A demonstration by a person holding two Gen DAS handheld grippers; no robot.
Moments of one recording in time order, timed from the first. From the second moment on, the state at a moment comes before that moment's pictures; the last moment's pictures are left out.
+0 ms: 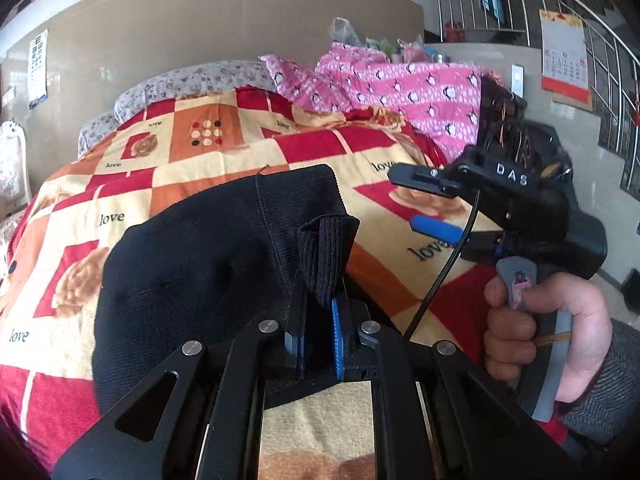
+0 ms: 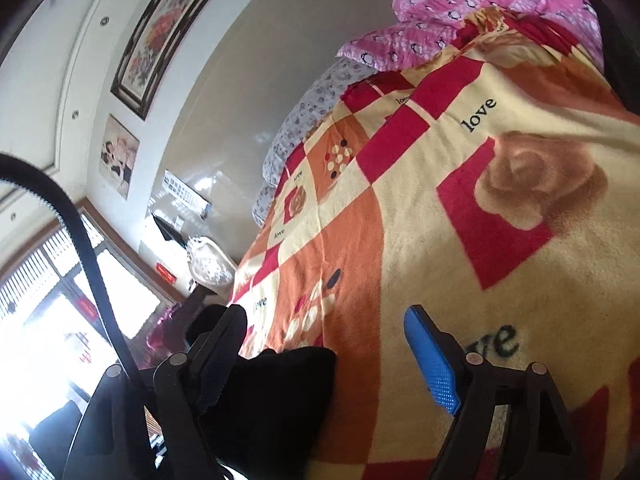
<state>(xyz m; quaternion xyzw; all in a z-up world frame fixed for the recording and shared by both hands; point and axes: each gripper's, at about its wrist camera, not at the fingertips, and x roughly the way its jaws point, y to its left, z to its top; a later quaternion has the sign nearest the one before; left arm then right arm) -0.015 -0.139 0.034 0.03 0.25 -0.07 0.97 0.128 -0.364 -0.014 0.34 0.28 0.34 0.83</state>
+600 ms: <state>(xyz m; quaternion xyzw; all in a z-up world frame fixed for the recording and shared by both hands) -0.063 -0.100 0.061 -0.04 0.25 -0.15 0.96 0.120 -0.351 0.002 0.28 0.28 0.33 0.86</state>
